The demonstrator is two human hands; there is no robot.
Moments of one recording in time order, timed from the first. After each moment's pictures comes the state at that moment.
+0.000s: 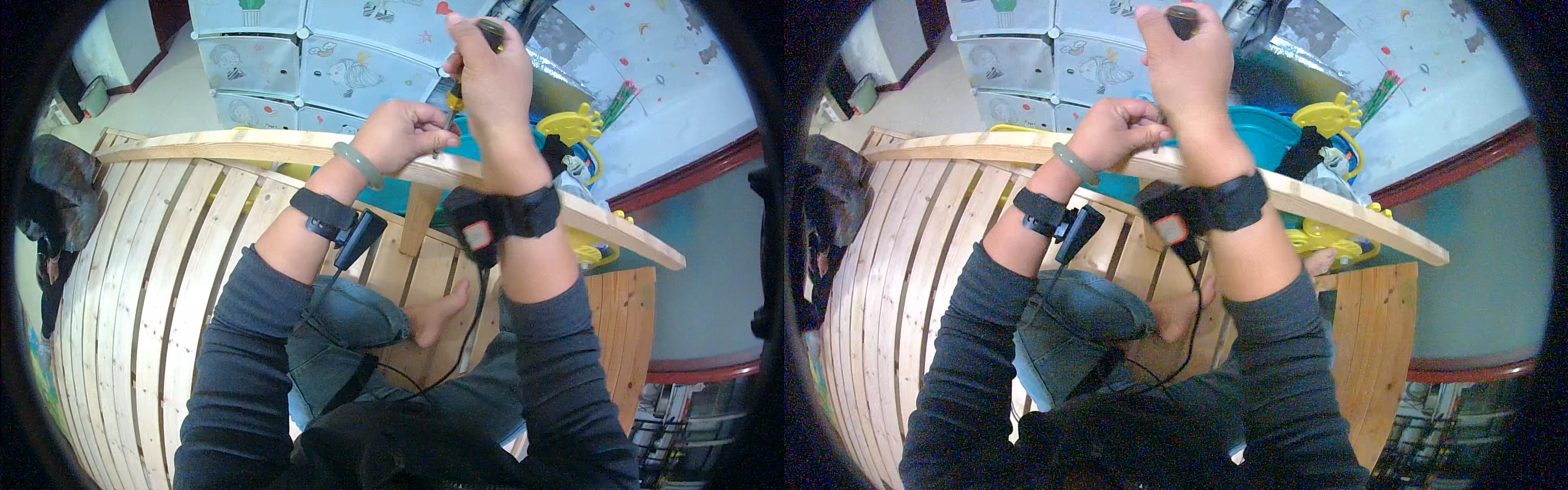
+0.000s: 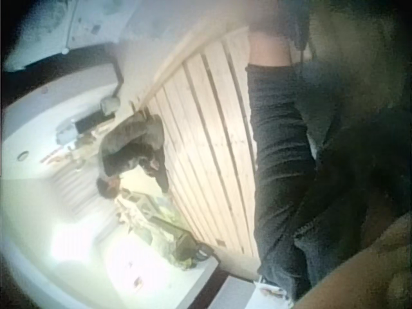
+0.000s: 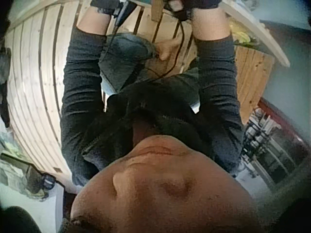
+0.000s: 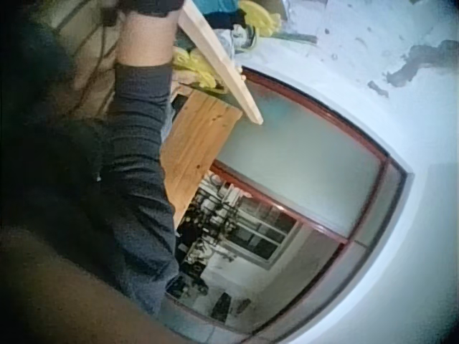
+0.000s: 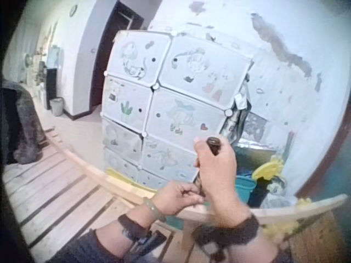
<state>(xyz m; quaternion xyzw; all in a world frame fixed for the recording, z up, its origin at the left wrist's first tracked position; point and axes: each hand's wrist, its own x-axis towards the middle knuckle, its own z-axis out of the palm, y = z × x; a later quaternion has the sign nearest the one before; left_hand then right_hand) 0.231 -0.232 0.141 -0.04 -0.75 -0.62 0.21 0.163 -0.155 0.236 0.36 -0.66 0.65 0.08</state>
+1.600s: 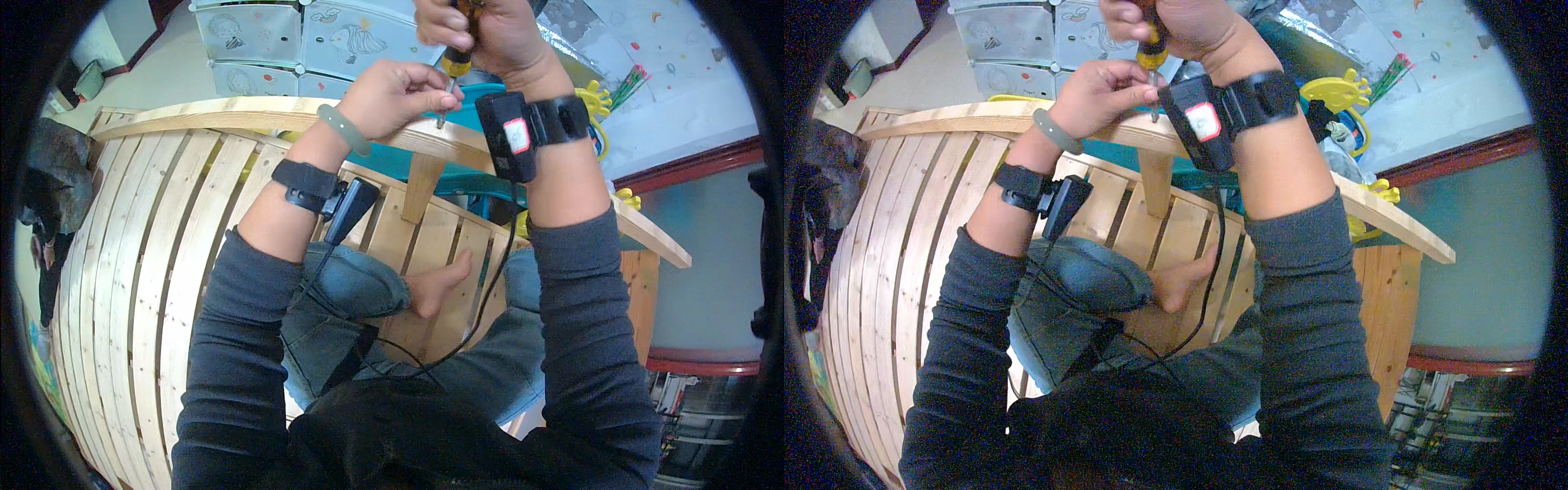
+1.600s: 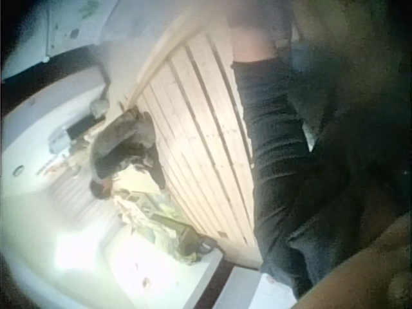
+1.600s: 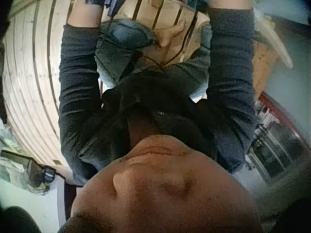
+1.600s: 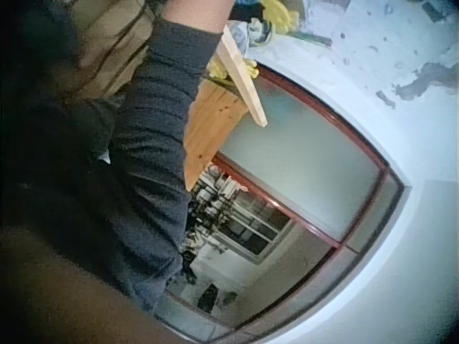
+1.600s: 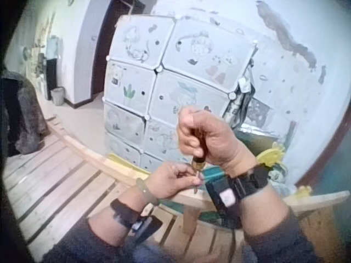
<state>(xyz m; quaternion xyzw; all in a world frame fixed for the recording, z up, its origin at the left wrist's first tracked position) 0.246 -0.238 0.129 -0.14 -0.70 -0.67 0.21 0.150 -0.160 0.263 0.55 -0.42 0.55 -0.46</state>
